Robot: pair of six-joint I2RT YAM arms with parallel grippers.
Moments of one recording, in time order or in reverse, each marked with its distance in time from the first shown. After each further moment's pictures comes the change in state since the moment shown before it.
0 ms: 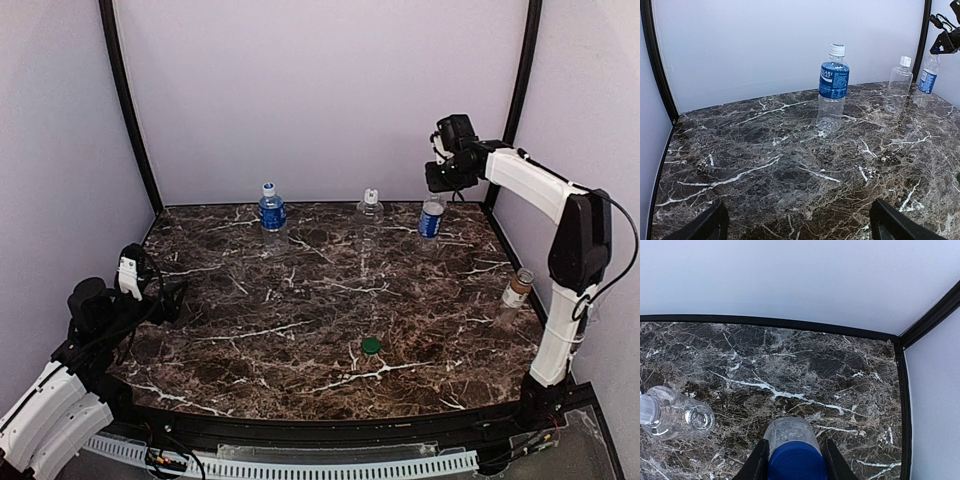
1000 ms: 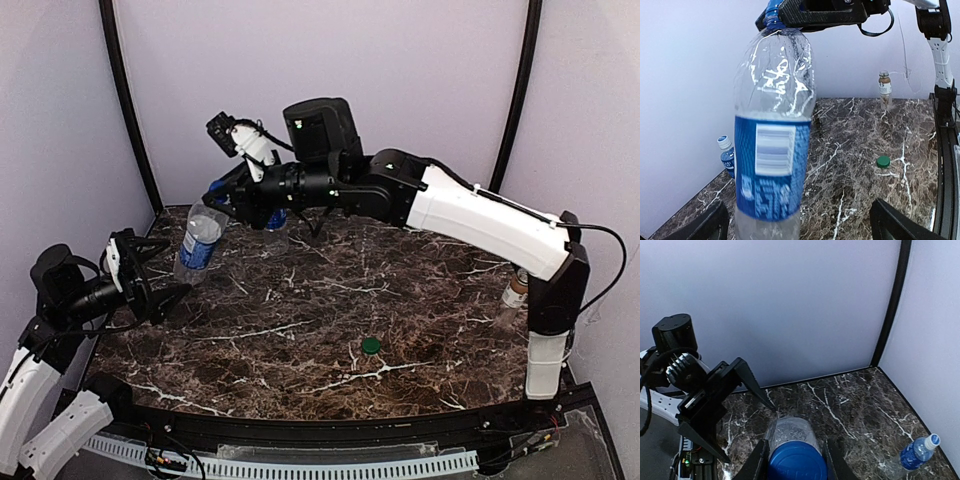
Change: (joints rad) left arm 0.005 0.009 0.306 -0.167 0.602 0.296; right arm 0.833 0.043 0.314 0.268 -0.370 -0.168
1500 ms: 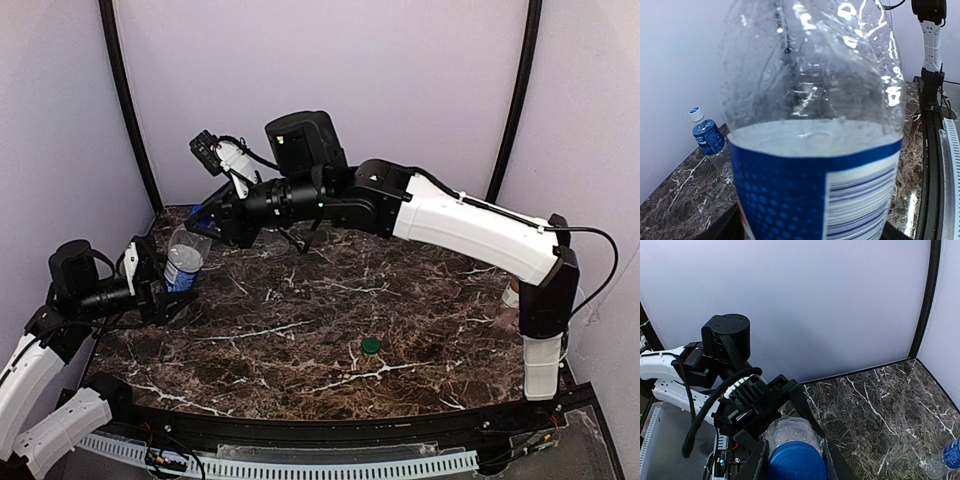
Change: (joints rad) left arm -0.003 0.105 0.022 -0.122 0.050 0.087; right arm 0.049 0.076 0.052 -0.028 -0.149 0.122
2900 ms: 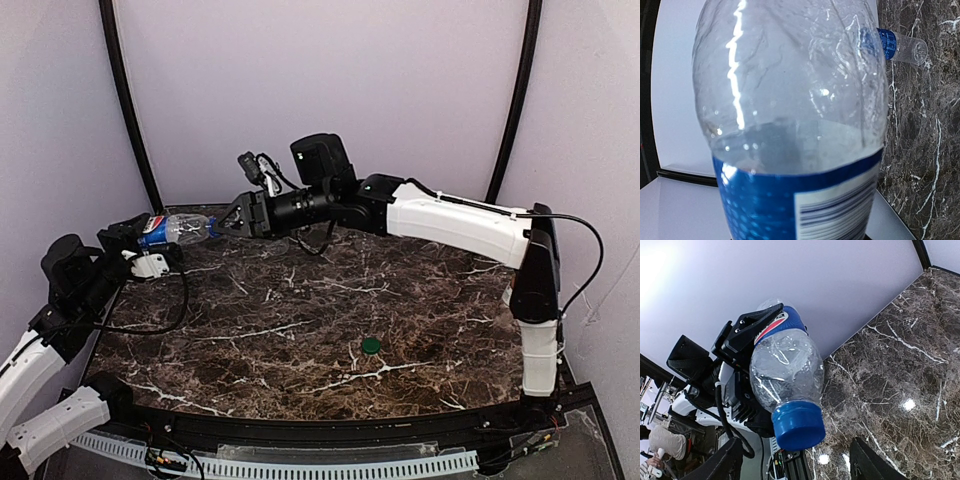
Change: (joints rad) left arm -0.105 0.031 -0.008 0.298 -0.836 1.140; right arm -0.178 0.025 -0.198 0.169 -0.275 0.534
